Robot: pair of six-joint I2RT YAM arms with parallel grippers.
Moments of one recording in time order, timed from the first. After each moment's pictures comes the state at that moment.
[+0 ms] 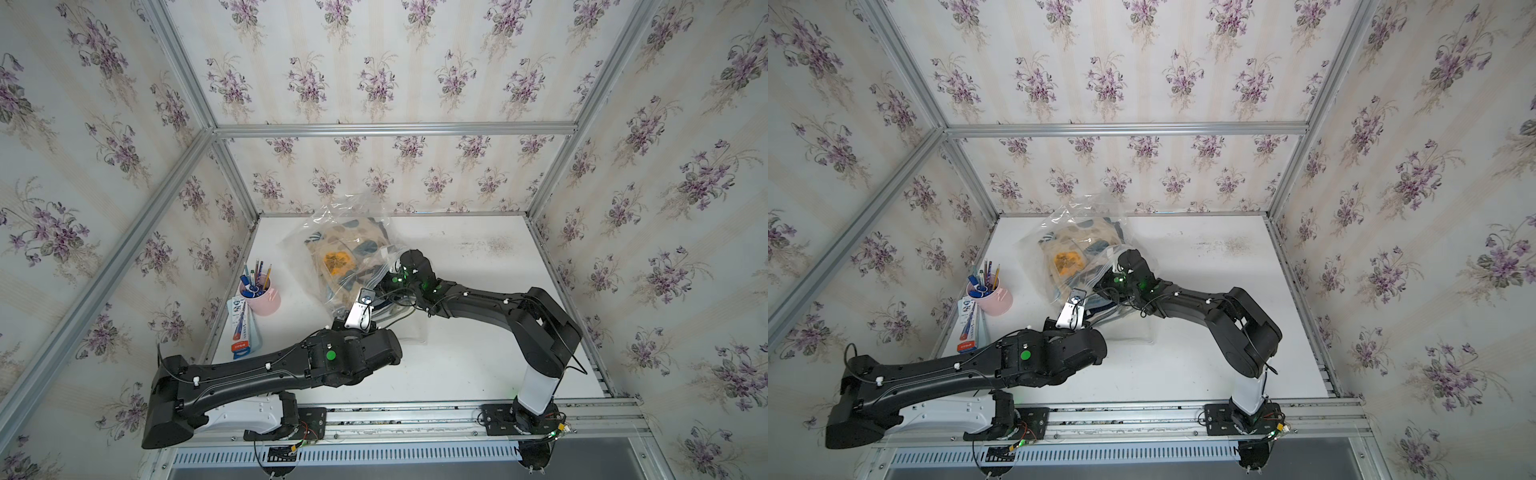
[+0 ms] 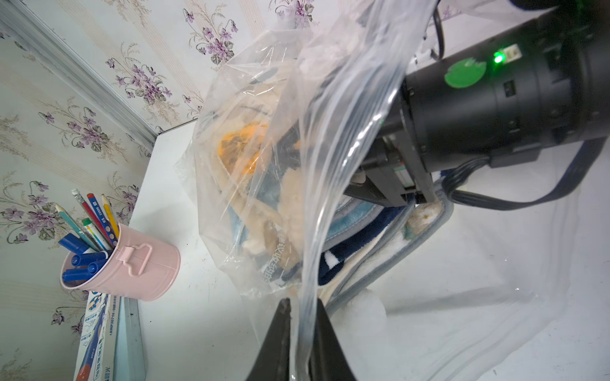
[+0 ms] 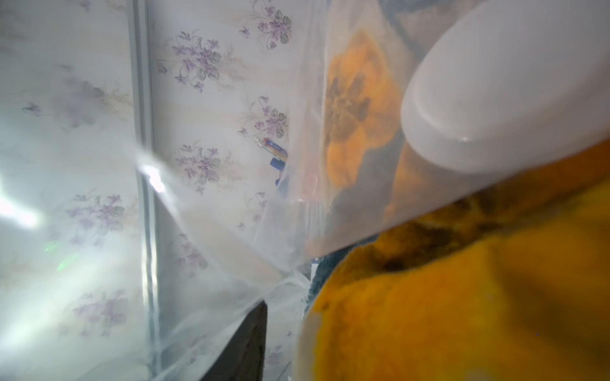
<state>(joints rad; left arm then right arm) -1.24 1.14 0.96 -0.94 -1.01 -0.72 0.81 1.81 1.11 0.38 -0.46 1.24</state>
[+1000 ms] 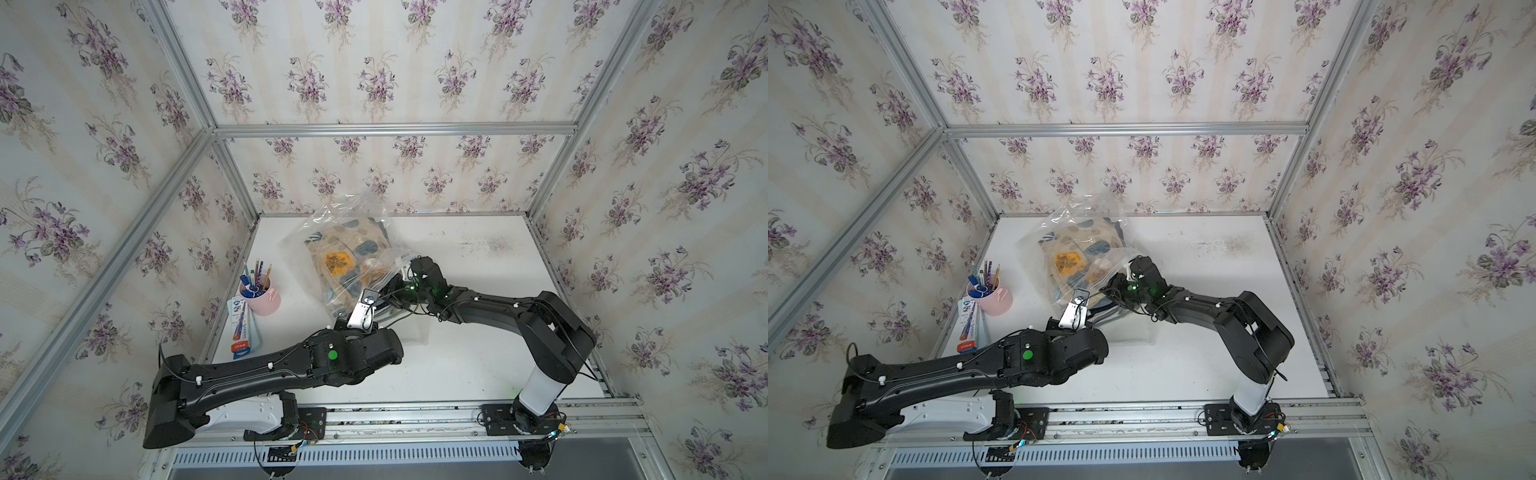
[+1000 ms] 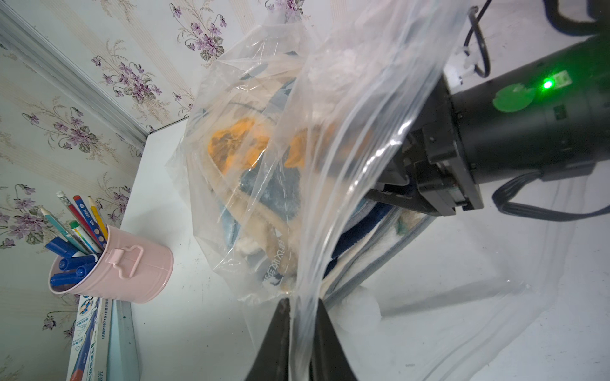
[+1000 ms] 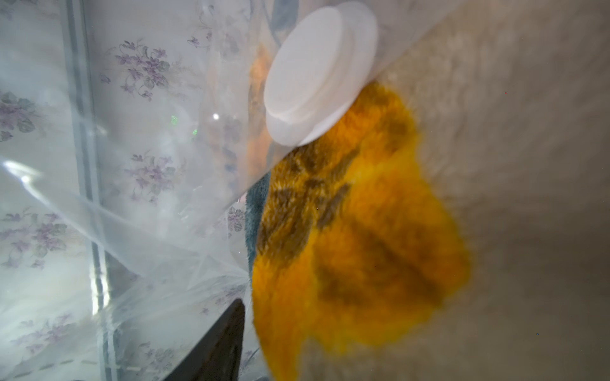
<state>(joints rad) -1.24 1.16 0.96 -0.91 -0.98 -0.70 0.77 1.74 0.97 0.31 -0.43 1.19</state>
